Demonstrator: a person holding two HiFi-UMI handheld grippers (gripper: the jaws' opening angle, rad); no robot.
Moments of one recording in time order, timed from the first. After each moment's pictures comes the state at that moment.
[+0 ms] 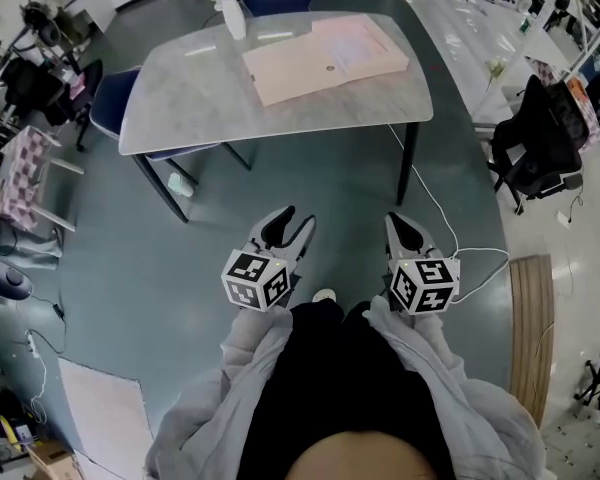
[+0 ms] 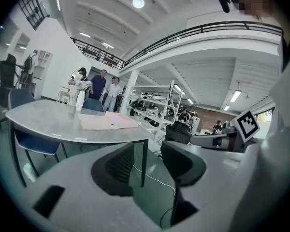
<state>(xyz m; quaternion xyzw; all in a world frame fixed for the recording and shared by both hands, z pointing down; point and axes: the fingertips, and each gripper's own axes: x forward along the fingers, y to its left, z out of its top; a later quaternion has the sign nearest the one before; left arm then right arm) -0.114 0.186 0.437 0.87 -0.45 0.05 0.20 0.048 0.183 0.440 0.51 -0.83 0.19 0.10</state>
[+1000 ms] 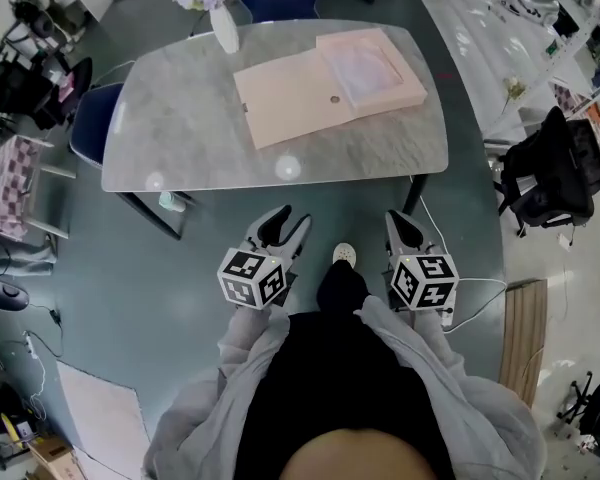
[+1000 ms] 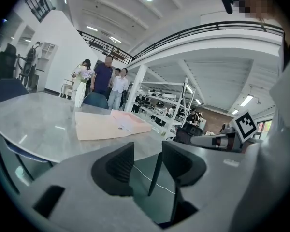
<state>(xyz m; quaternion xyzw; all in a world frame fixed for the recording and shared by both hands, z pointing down) -0.127 -0.015 0.462 0.85 -0.46 0.05 0.24 0.044 -0.028 0.463 0.49 -0.83 0.23 0.12</state>
